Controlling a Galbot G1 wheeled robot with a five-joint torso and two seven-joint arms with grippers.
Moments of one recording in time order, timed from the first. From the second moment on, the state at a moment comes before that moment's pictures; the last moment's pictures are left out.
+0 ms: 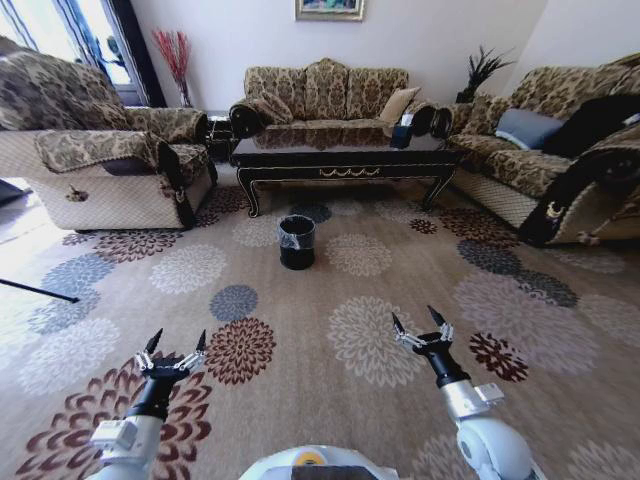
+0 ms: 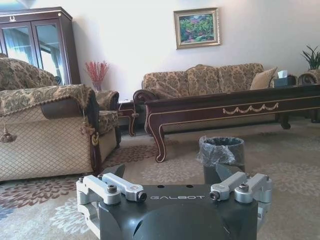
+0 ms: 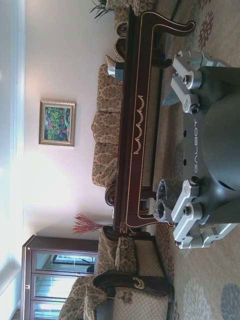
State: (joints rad) left arm 2.00 -1.11 -0.75 -2.30 -0.36 -0.19 -0.20; right arm -1.72 1.16 0.68 2.10 0.36 0.24 -0.08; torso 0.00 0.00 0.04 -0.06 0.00
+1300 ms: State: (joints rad) left arm 2.00 -1.11 -0.75 -2.30 -0.36 -0.19 -0.20; right arm -1.72 1.16 0.68 2.10 0.36 0.24 -0.08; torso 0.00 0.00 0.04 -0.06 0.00
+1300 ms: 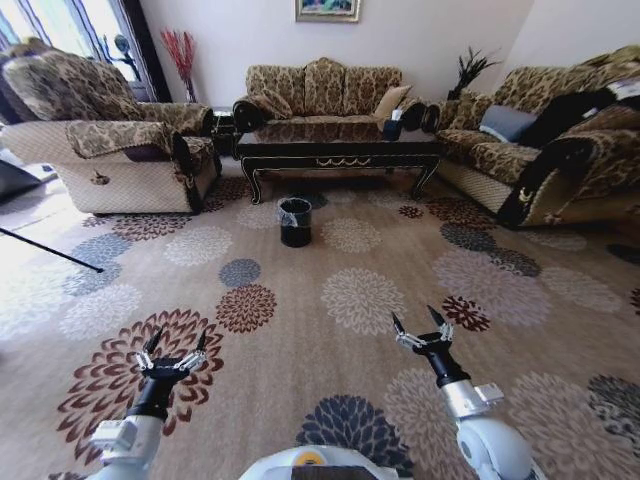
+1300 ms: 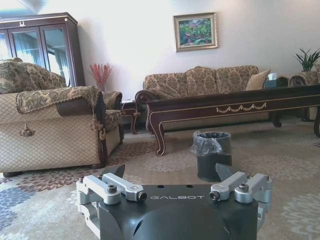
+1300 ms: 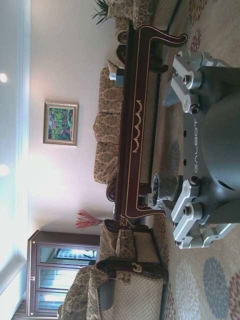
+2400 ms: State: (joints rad) left arm 2.00 -1.11 -0.75 -2.30 -0.36 -0.19 -0.20; right arm -1.72 1.16 0.68 2.10 0.36 0.24 -0.08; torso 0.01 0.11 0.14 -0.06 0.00
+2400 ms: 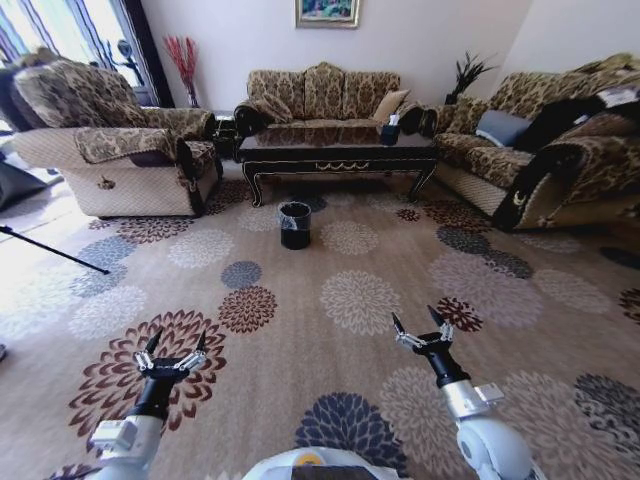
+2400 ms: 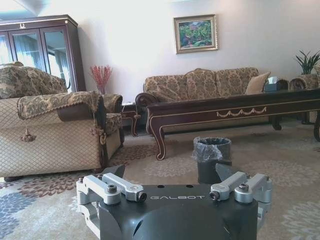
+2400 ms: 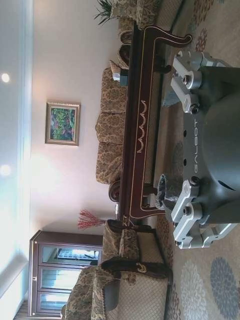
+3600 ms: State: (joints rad) left arm 2.00 -1.11 -0.75 -2.30 -0.36 -0.19 -0.20; right arm -1.72 1.16 0.68 2.10 0.36 0.24 -0.08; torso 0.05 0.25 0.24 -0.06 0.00
